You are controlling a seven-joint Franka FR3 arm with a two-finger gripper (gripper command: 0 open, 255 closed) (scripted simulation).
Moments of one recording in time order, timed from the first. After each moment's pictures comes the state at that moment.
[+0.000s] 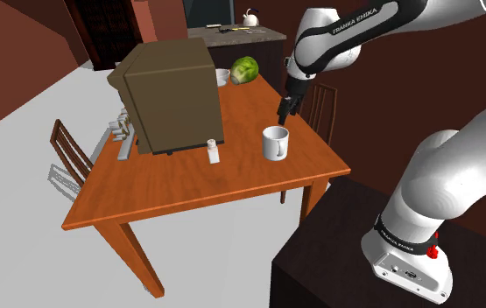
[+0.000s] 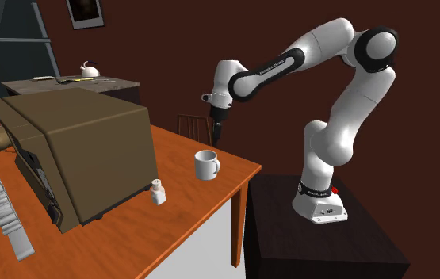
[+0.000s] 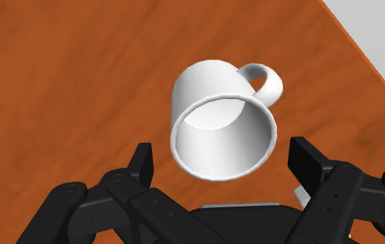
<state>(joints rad) -0.03 -0.45 -0.21 -2.55 0.02 2.28 -0.34</state>
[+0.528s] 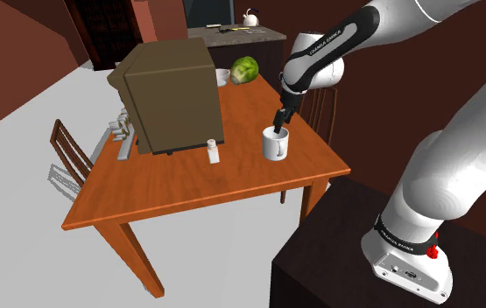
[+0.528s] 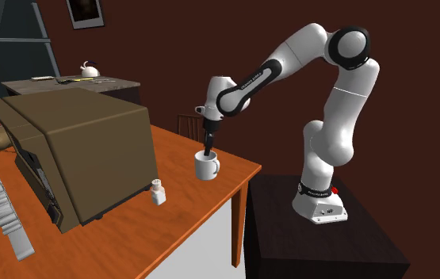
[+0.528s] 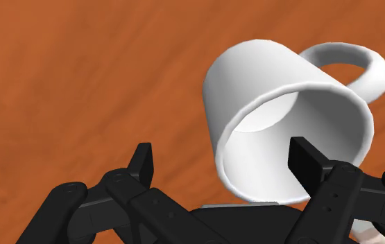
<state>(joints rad) 0.00 -0.23 -0.28 -2.52 0.08 2.48 -0.47</state>
